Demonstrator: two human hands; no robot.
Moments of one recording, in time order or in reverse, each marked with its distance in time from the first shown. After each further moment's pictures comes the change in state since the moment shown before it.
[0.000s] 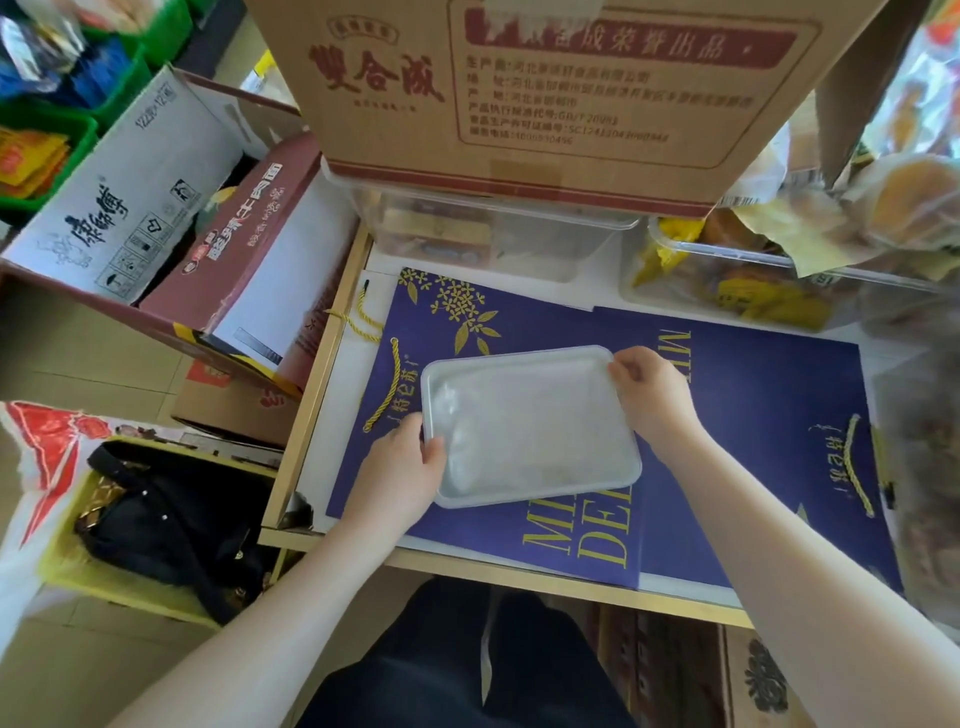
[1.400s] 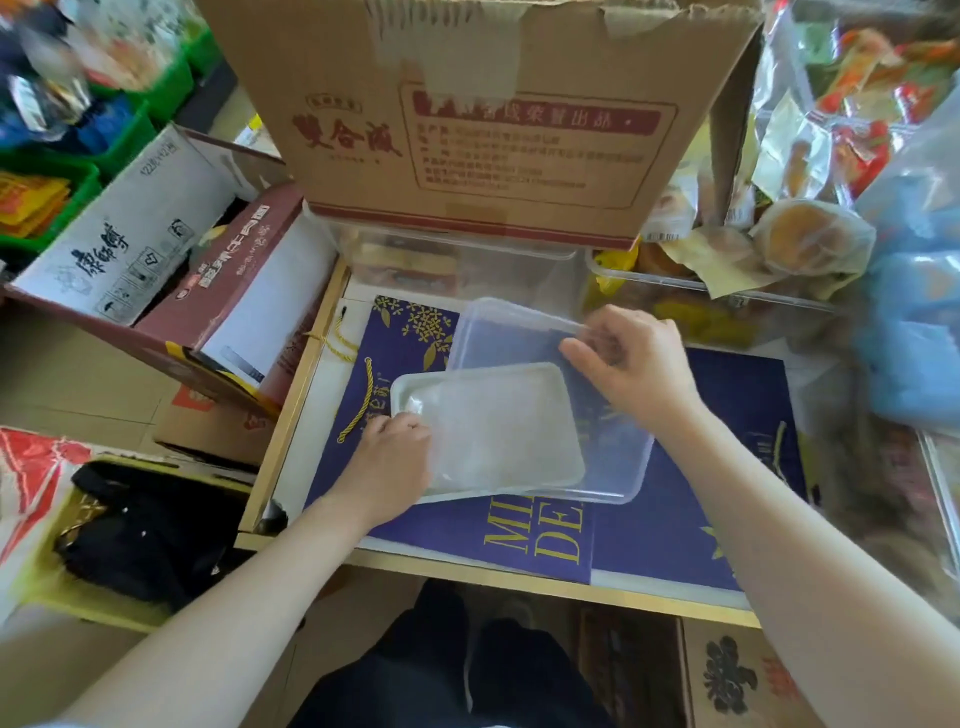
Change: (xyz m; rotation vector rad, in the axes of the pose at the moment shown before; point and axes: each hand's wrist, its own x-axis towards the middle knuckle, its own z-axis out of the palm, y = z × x) left_hand 0.005 0.007 0.005 0.648 -0.019 0.529; right_hand -0.037 -0.042 -0.072 -0.192 0.165 -0.723
